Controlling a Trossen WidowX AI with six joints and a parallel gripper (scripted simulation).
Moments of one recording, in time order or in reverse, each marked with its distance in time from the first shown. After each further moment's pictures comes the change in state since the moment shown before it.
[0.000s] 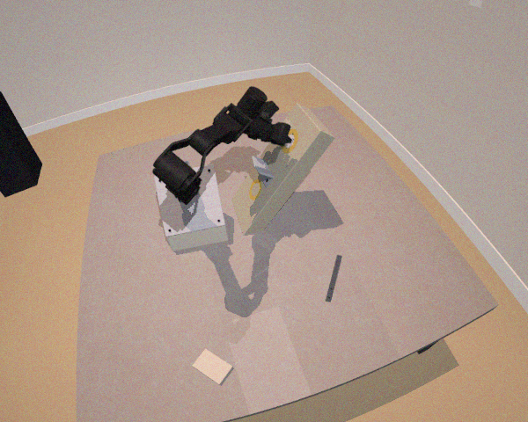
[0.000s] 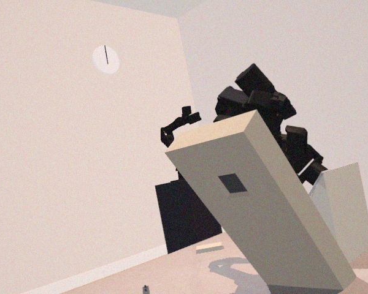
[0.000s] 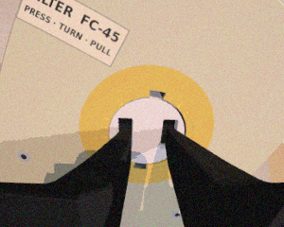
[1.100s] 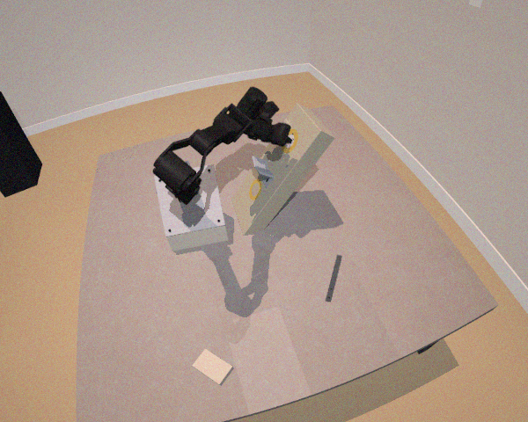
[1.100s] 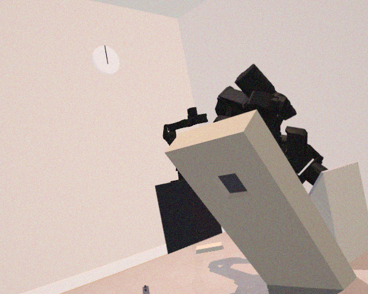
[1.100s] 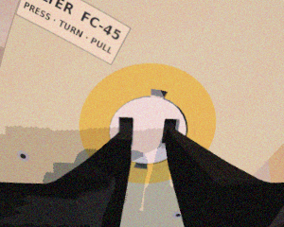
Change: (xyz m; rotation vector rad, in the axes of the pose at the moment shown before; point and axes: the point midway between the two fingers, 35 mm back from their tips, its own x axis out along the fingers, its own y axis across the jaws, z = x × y) arm 0.001 0.000 -0.001 -0.003 0.002 0.001
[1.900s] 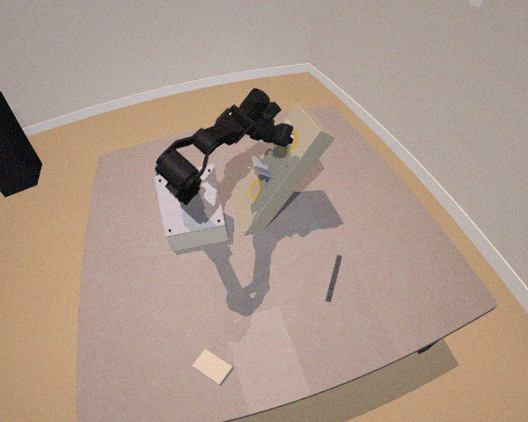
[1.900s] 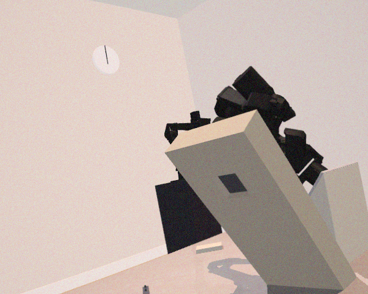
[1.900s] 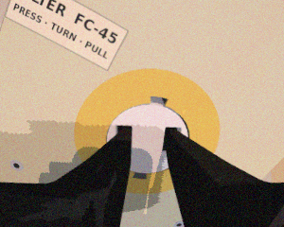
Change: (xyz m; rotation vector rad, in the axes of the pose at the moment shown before) arm 0.007 -0.001 0.002 0.002 -0.007 -0.001
